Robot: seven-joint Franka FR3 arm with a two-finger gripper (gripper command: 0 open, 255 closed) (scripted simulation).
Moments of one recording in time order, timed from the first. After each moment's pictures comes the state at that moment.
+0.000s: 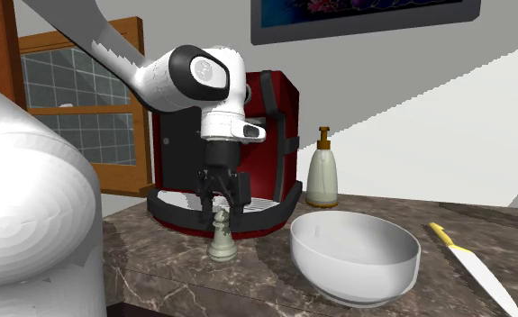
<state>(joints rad) 0.16 -0.75 0.29 -2.88 0.13 1.99 0.06</state>
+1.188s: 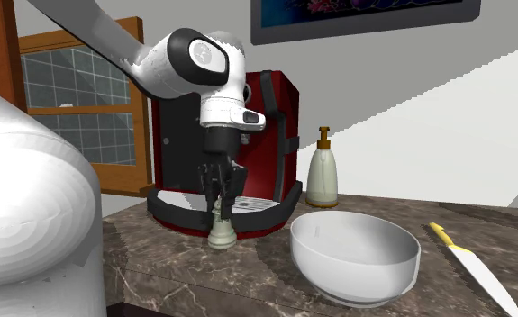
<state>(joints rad) 0.16 -0.79 0.28 -2.83 0.12 1.91 0.06</state>
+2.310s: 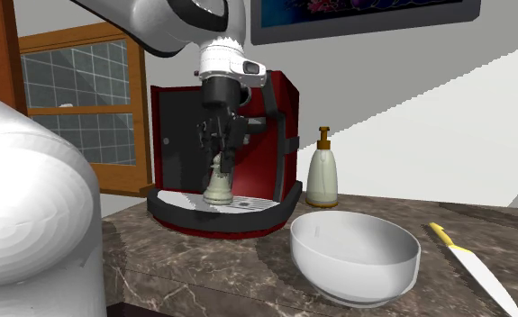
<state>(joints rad) 0.15 -0.85 0.23 -2.64 0.09 1.65 0.04</state>
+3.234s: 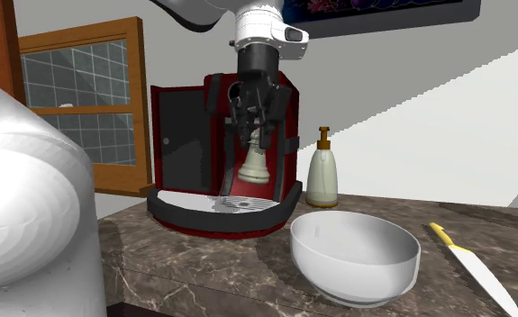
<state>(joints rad) 0.07 -0.73 0.11 -2.46 -0.03 1.60 -0.09</state>
